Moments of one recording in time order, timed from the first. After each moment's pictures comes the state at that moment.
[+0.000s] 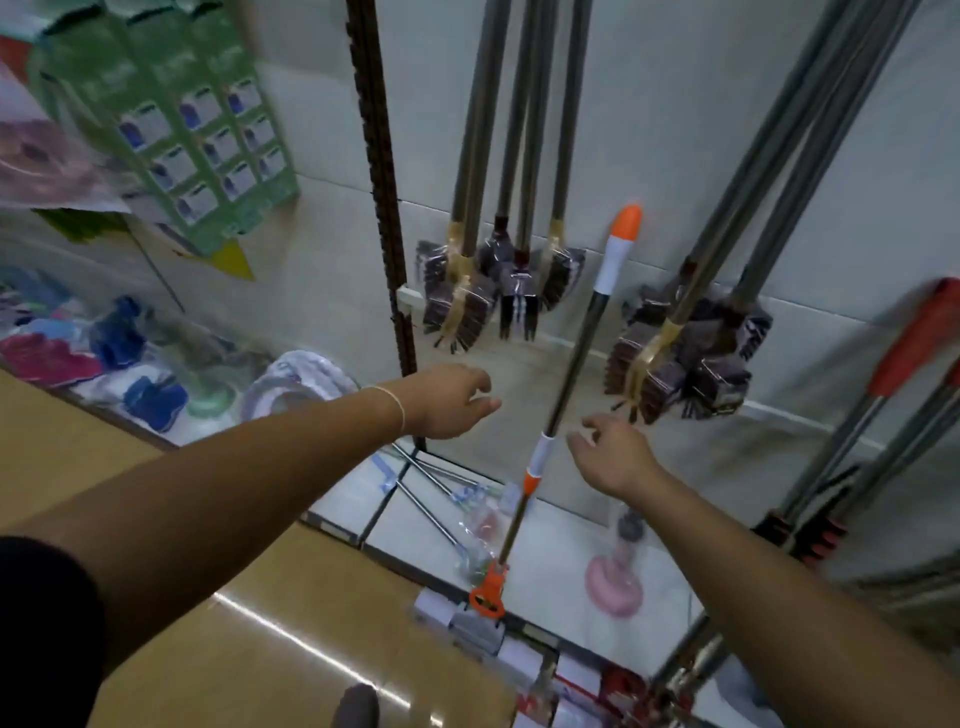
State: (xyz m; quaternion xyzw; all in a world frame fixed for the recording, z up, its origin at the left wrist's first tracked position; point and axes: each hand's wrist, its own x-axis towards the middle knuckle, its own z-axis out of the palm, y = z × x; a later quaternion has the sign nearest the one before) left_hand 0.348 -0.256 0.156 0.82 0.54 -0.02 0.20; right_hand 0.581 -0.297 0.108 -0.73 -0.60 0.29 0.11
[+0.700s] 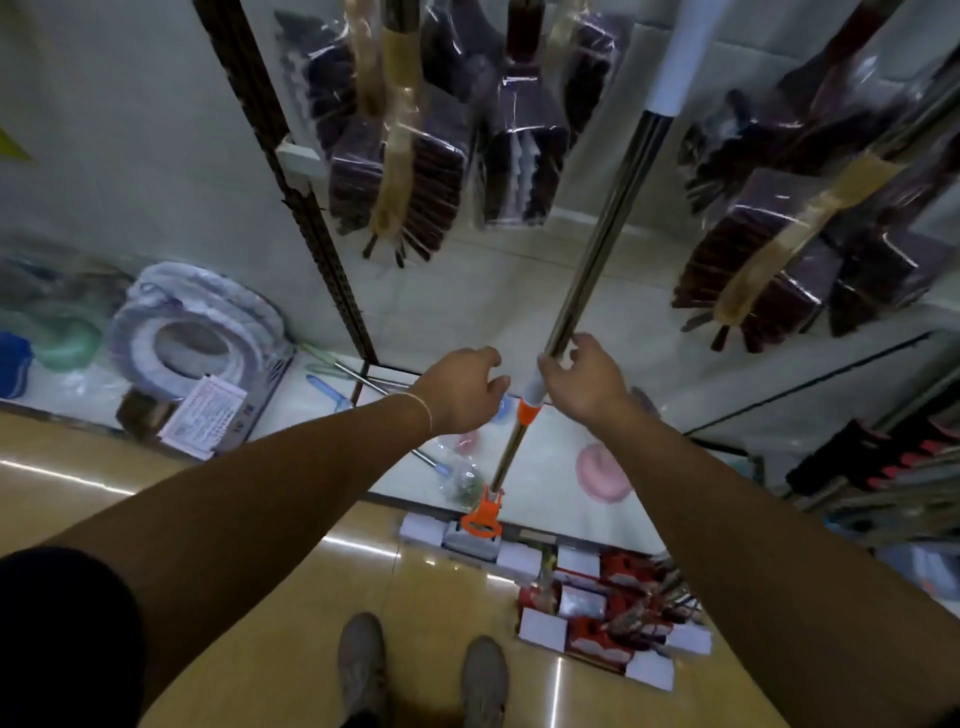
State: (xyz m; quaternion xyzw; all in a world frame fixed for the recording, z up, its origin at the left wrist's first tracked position) left_hand 0.386 -0.164 -0.062 0.78 0.52 0.01 0.35; right_hand 0.550 -0.192 -0.051 -0.80 -0.44 0.36 0.18
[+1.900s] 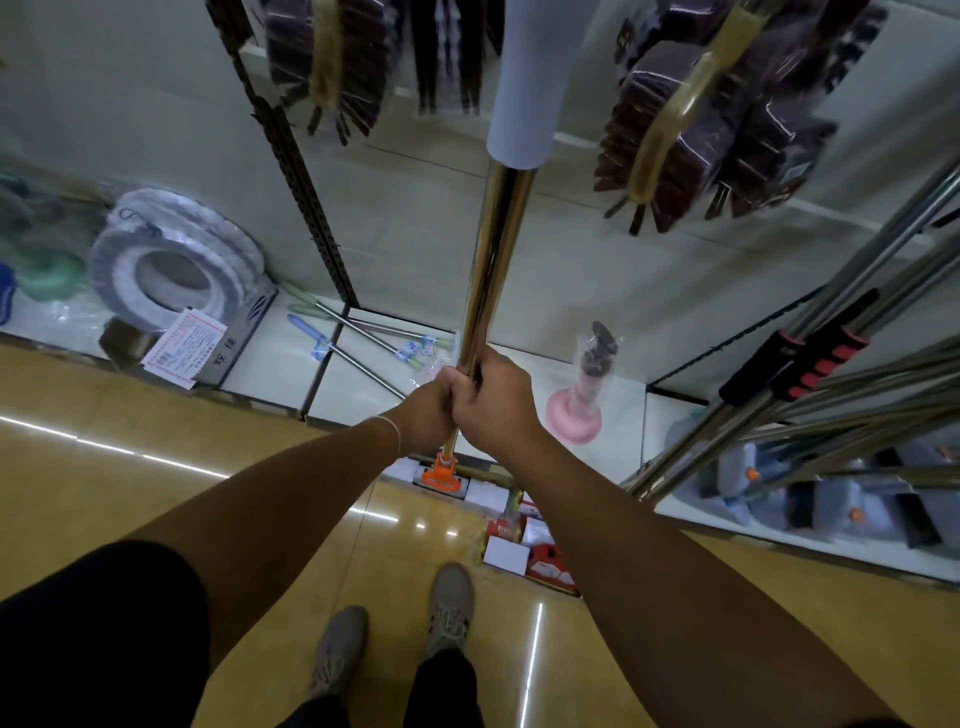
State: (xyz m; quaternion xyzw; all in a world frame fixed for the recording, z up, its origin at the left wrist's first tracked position) left_hand 0.399 -0.305 -0.092 0.68 0.54 -0.01 0.49; right_hand 0.508 -0.332 -0.058 -0.71 -0.56 0.34 0.26
